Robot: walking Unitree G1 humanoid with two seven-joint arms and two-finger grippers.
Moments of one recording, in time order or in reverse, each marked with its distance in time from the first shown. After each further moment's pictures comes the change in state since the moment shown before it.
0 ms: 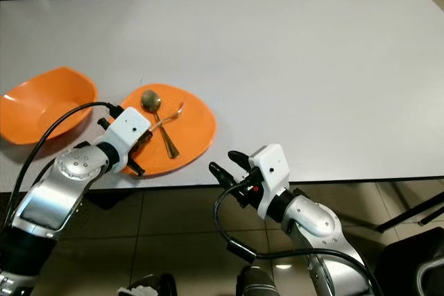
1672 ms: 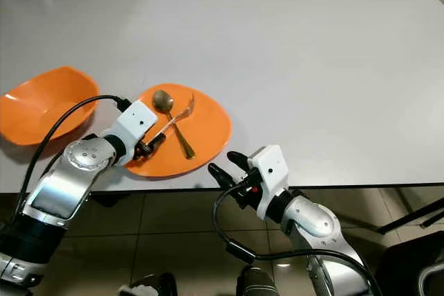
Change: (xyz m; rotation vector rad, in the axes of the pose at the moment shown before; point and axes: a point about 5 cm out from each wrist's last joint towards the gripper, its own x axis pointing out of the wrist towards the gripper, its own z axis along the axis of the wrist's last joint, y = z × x) left arm 0.008 0.002 0.013 0.021 -0.002 -0.002; right arm 0.001 0.001 -0.001 -0.005 0.004 0.007
